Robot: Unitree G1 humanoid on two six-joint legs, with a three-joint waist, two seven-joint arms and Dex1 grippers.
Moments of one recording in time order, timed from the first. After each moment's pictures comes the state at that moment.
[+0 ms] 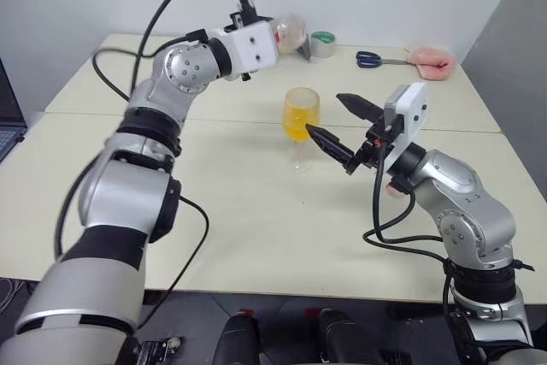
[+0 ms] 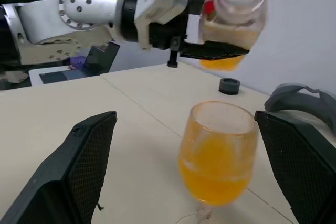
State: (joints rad) left arm -1.35 0.45 -0.15 1.09 0.22 -0.45 -0.59; right arm -0.50 -0.38 0.02 -0.45 0.51 0.59 0.52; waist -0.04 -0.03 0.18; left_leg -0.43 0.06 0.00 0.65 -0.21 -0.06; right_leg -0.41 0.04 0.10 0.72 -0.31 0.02
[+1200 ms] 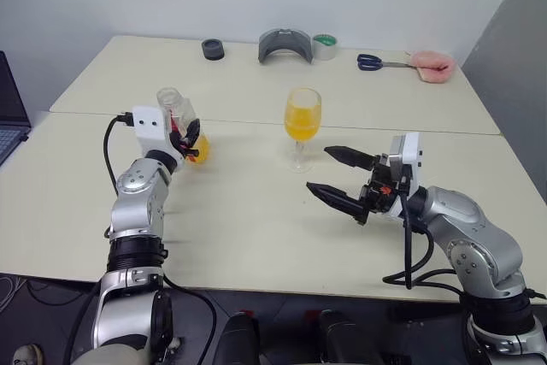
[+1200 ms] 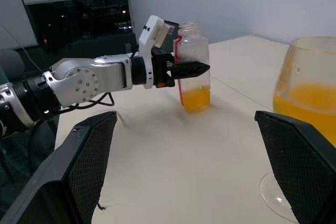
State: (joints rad) left arm -0.58 0.40 0.25 0.38 -0.19 0.18 -0.34; right arm -0.30 -0.46 0.03 -0.47 0.62 0.53 0.74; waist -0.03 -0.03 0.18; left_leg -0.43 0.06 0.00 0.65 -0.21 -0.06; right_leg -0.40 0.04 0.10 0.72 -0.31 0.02
